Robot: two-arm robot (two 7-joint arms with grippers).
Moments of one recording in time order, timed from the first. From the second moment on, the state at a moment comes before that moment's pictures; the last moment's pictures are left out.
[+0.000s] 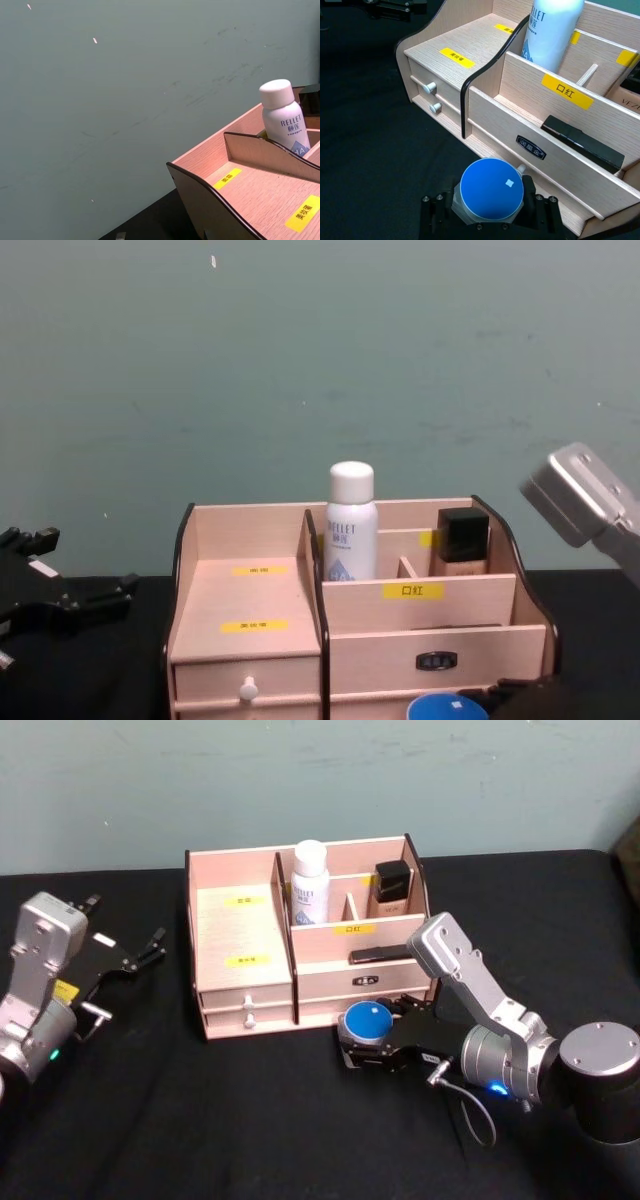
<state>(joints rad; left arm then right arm) -0.20 0.60 0.45 -1.41 -0.25 -0.12 0.03 0.20 0.44 -0.49 -1.58 0.22 0.42 0.41</state>
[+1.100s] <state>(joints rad) -0.20 0.60 0.45 -1.41 -0.25 -0.12 0.03 0.20 0.47 -0.48 -1.63 0.26 0.39 0.46</state>
